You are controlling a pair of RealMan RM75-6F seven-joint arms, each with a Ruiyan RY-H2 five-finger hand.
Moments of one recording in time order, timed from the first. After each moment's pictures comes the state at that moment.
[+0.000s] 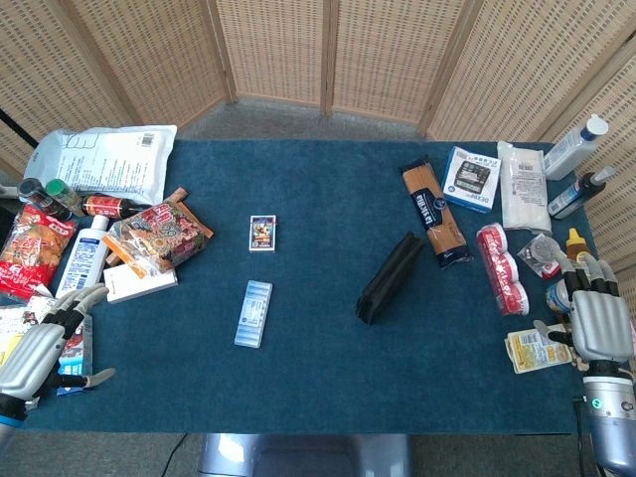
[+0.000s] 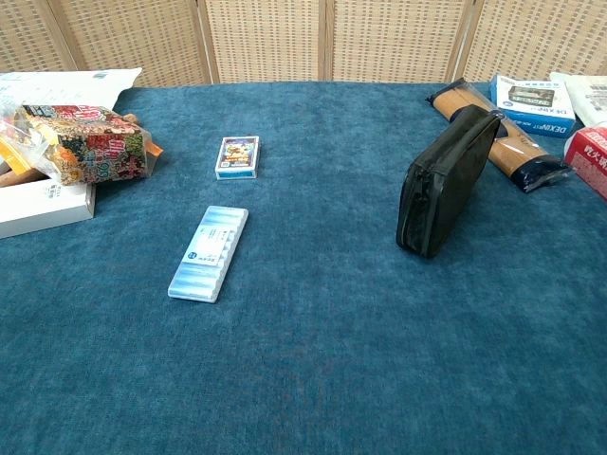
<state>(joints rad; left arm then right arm) -0.18 -0.92 0.07 -1.83 1.64 1.34 -0.35 0.21 -1.13 0.14 -1.65 -1.23 1.40 -0.20</state>
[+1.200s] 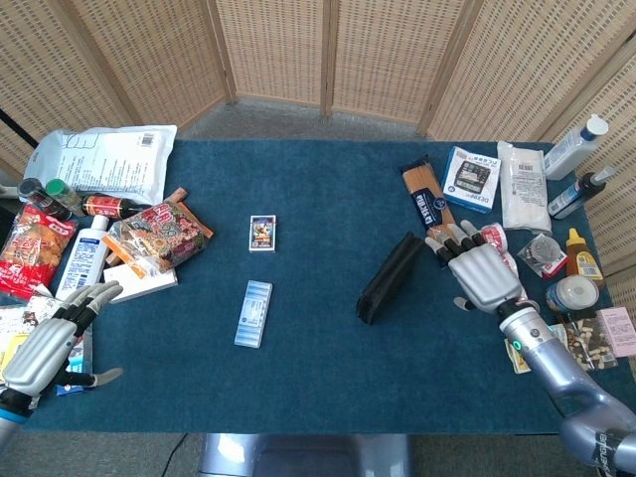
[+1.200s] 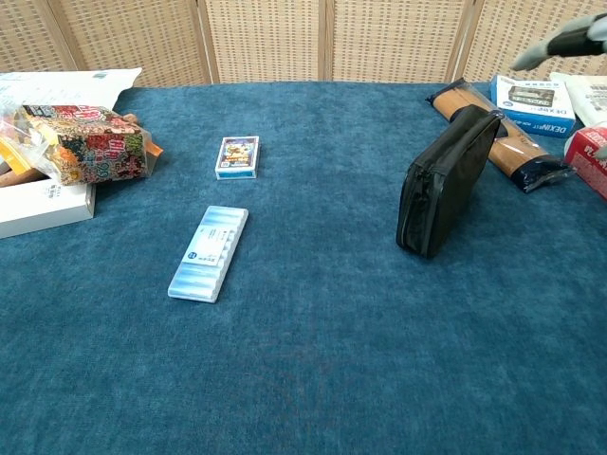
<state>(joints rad) -0.22 -0.87 0.08 -1.89 1.67 1.32 -0.33 0.62 -1.04 0.18 -1.71 -1.31 0.87 -0.43</state>
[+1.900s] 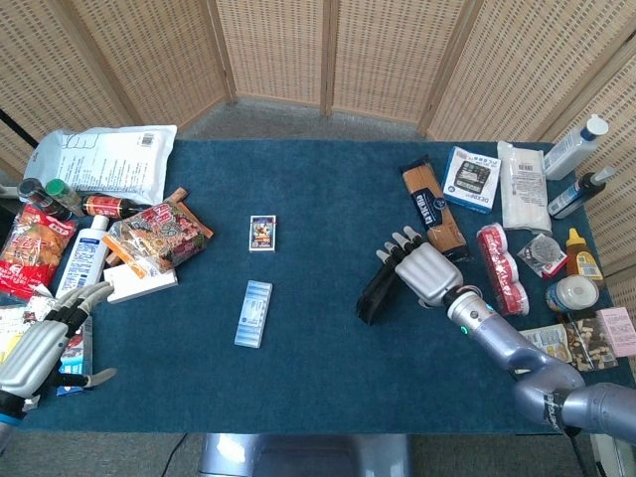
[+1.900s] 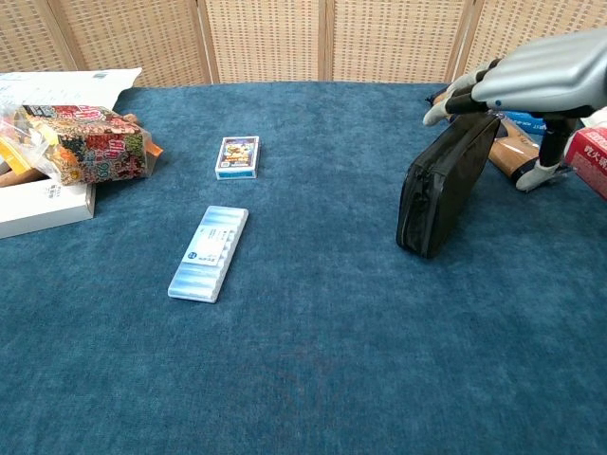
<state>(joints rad) -0.20 -0.87 0.08 -1.86 1.66 1.34 -0.36 0.84 -1.17 0.14 -1.62 -1.20 0.68 -0.61</state>
